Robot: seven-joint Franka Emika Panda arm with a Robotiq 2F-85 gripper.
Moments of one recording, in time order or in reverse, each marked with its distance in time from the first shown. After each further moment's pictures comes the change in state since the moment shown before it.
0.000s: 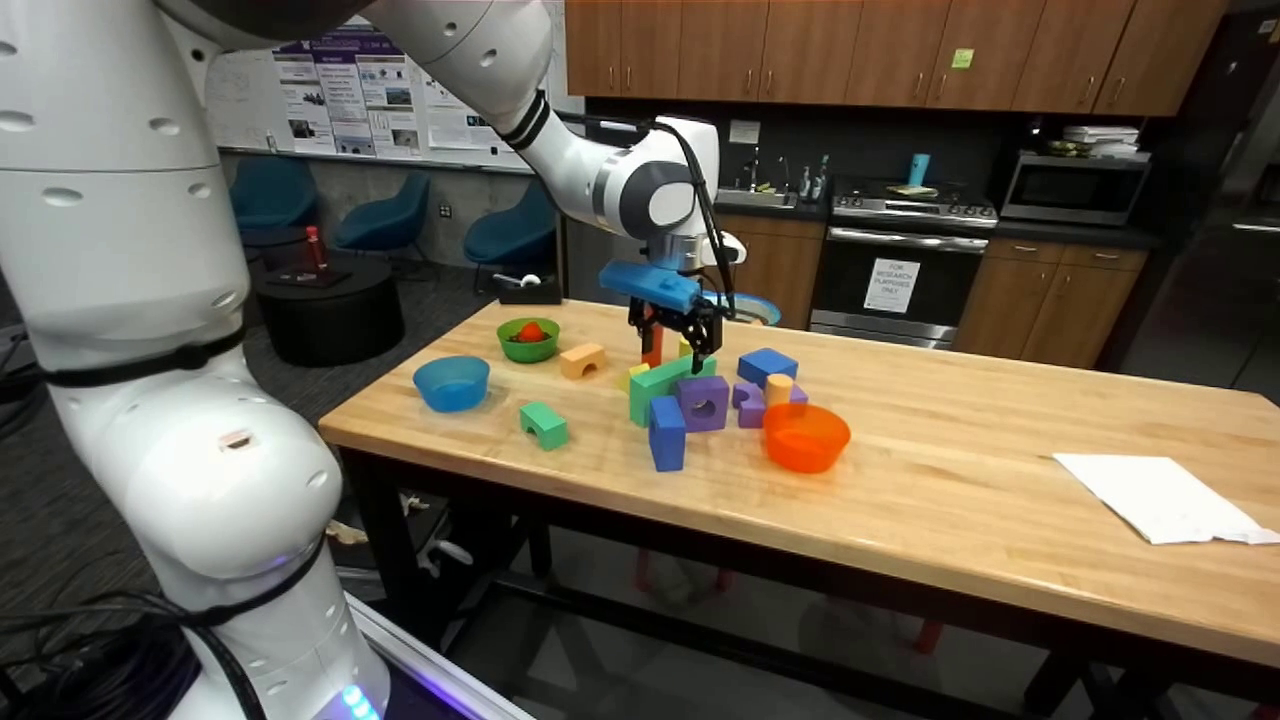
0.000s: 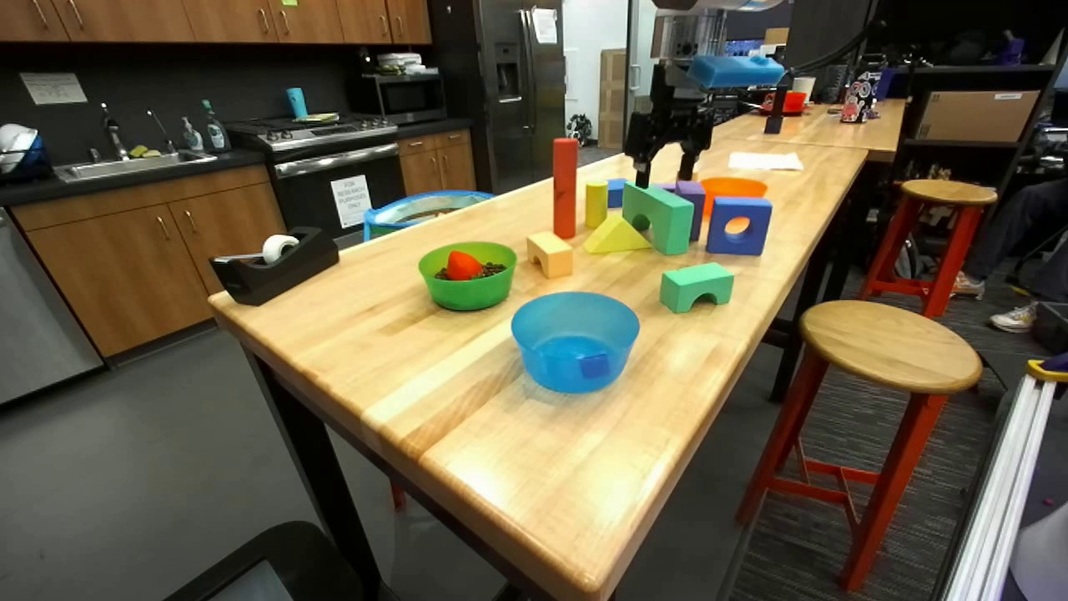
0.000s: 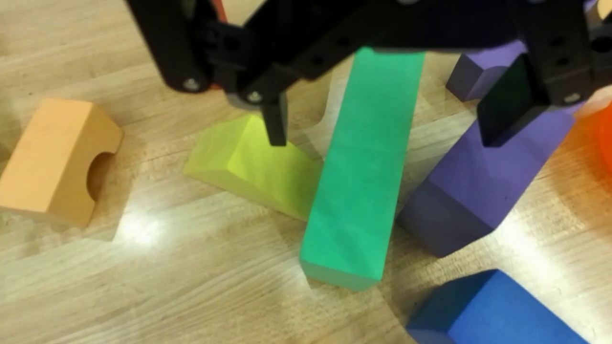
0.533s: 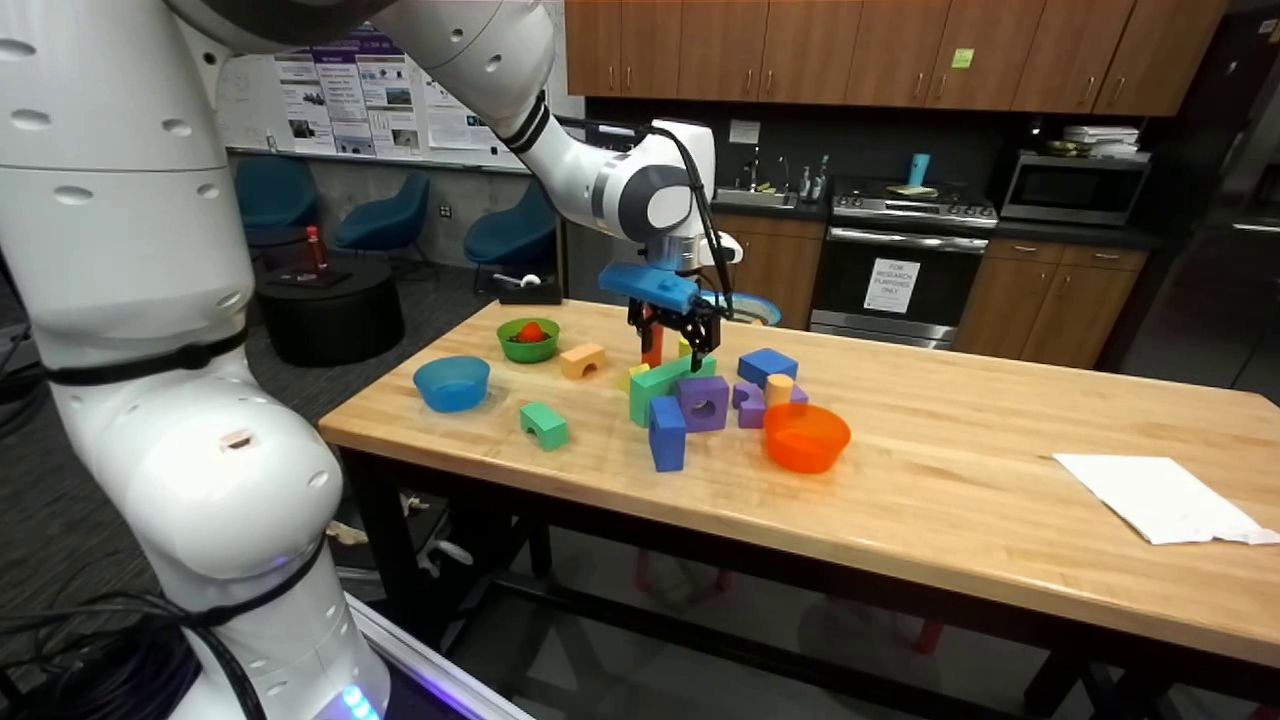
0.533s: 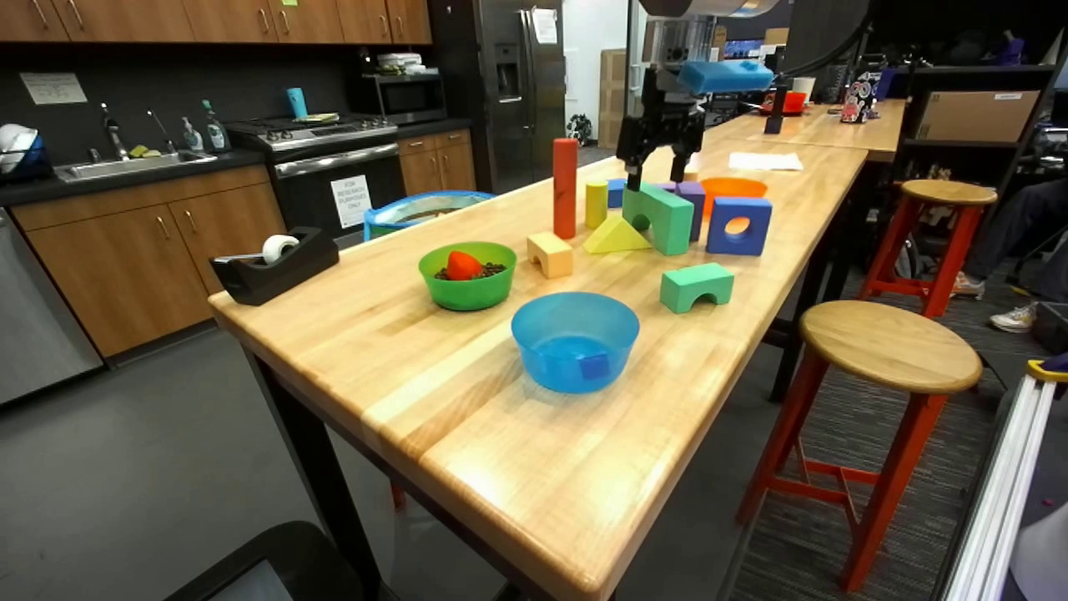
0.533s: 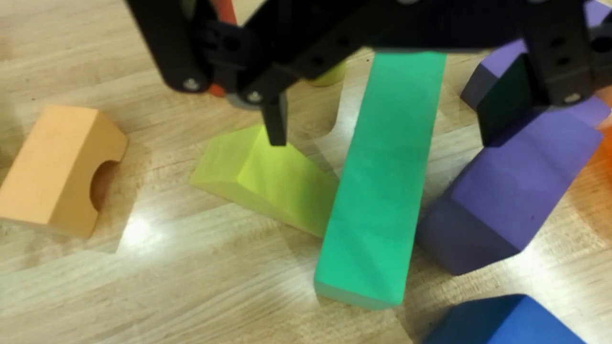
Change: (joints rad) arm 0.004 0.021 0.014 0.013 0.000 0.023 0.005
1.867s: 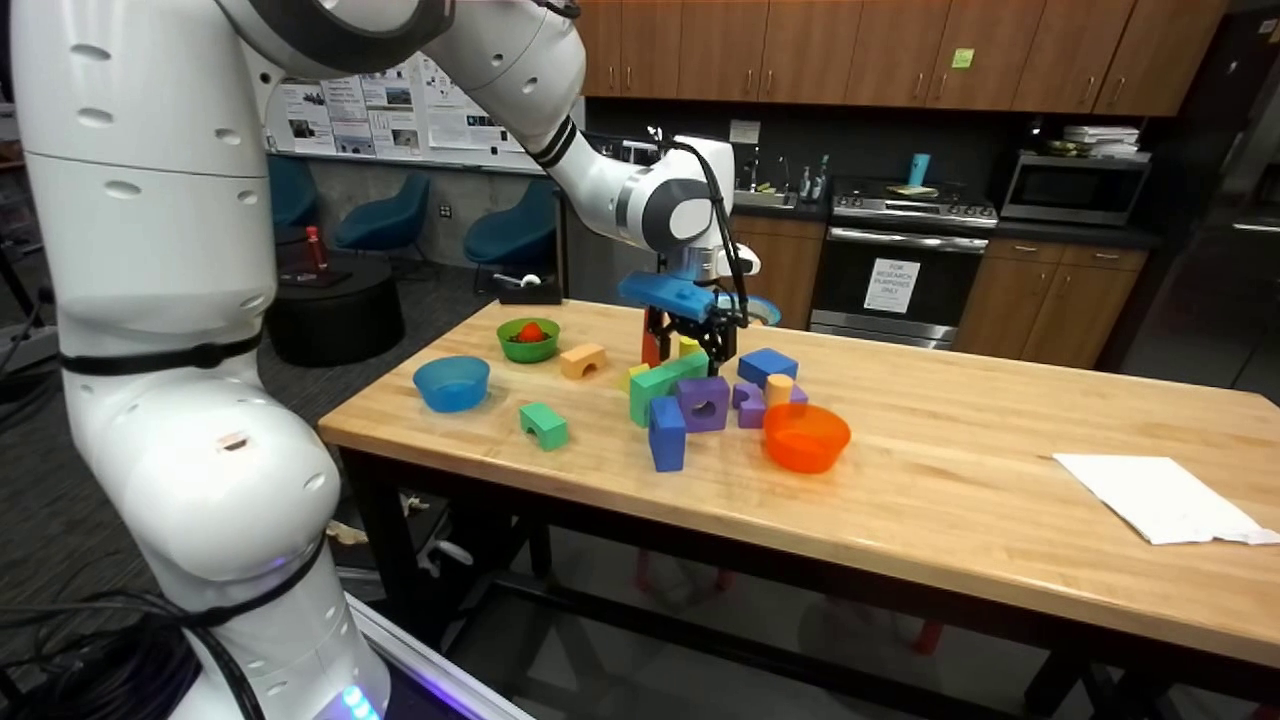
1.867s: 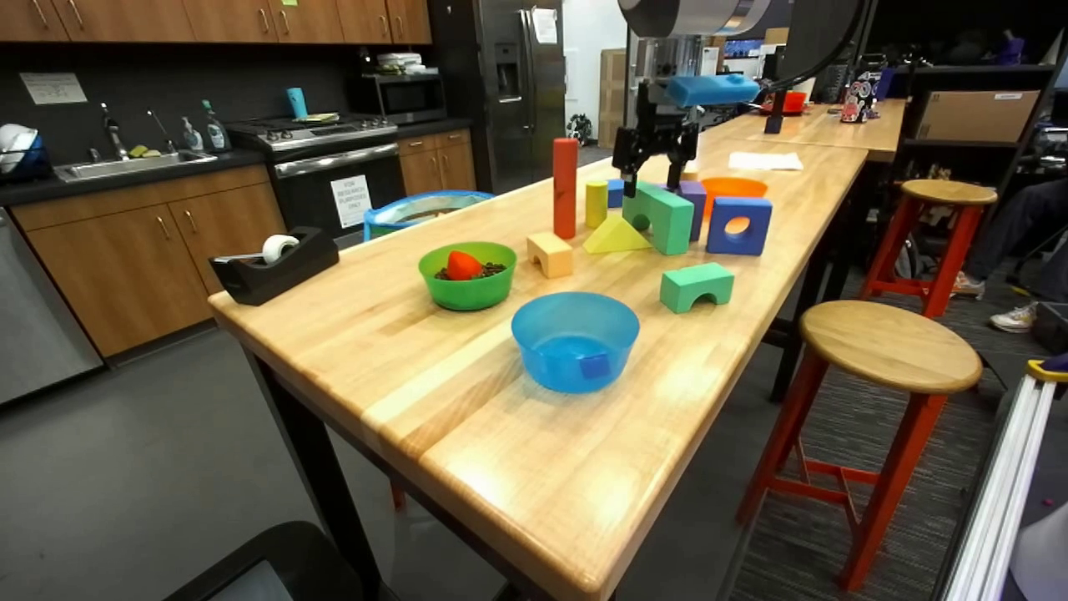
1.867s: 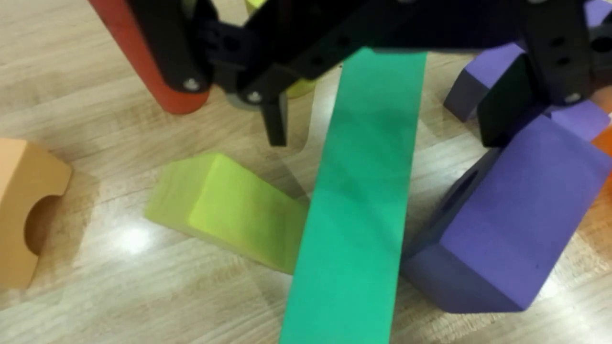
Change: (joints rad) arm -0.025 0.108 -0.001 0.099 0.002 -0.010 0.030
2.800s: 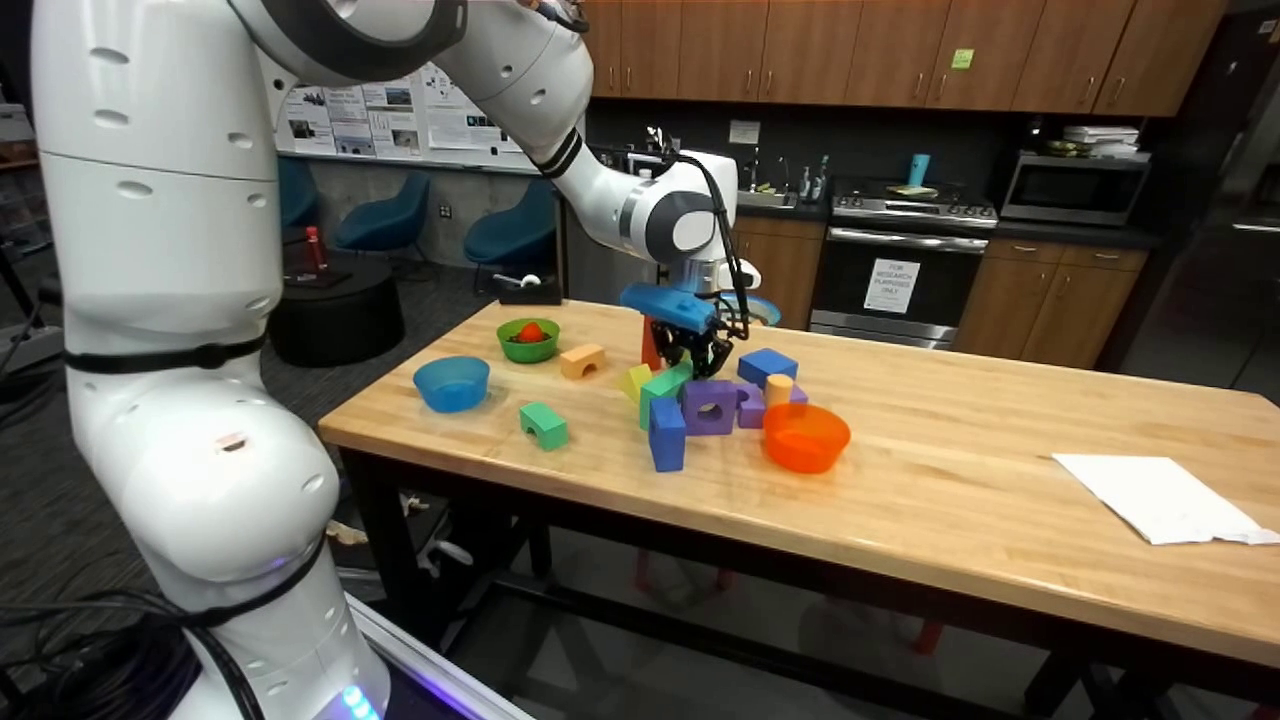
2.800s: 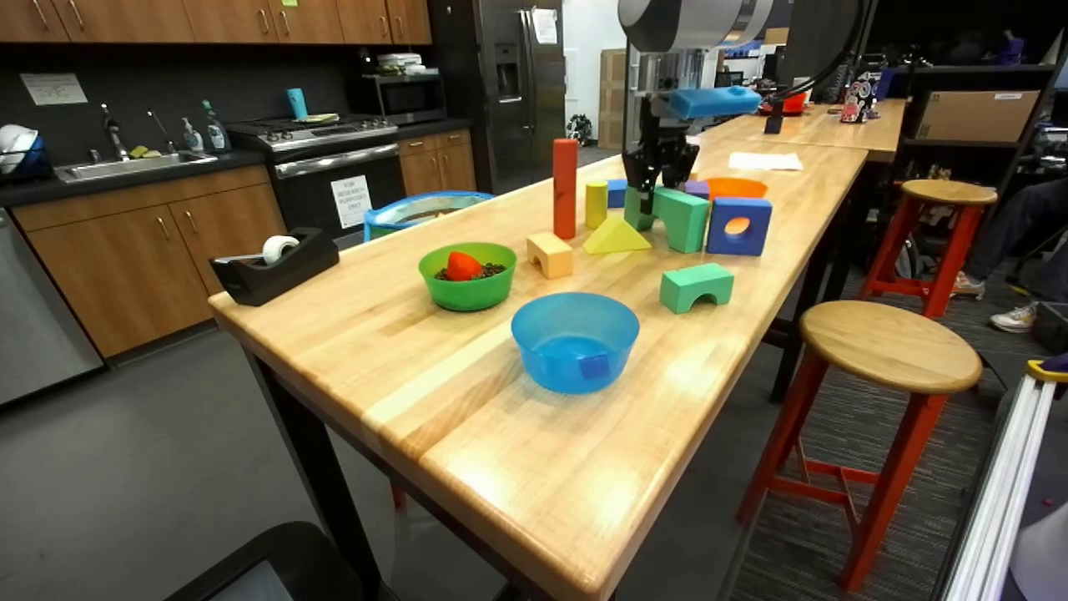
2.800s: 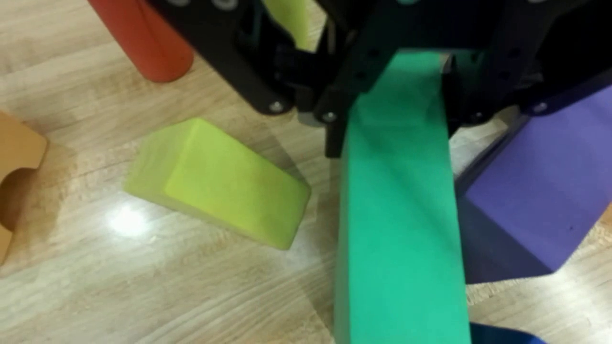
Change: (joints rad) arm -0.009 0.027 0.001 0.000 -0.004 -0.016 0.000
